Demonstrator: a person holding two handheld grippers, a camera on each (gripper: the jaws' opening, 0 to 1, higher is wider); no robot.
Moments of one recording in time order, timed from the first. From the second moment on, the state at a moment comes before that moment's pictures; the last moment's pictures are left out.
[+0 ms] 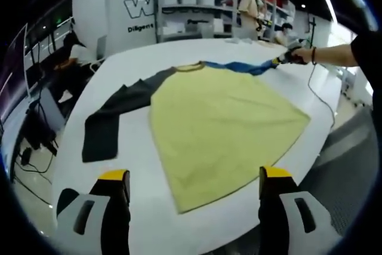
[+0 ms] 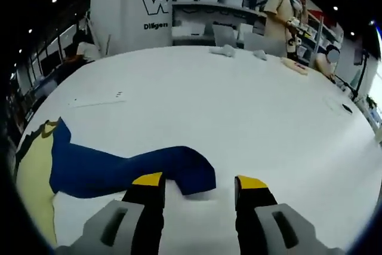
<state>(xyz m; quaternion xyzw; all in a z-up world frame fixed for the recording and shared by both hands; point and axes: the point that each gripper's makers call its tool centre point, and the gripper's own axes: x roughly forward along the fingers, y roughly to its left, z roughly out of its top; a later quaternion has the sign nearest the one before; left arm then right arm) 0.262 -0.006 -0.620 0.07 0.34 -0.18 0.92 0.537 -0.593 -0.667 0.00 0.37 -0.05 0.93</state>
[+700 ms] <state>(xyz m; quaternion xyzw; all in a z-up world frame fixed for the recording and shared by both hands) 0.261 -0.006 -0.622 0.07 0.34 -0.18 0.92 0.545 -0.584 -0.671 0.03 0.33 -0.01 0.94</state>
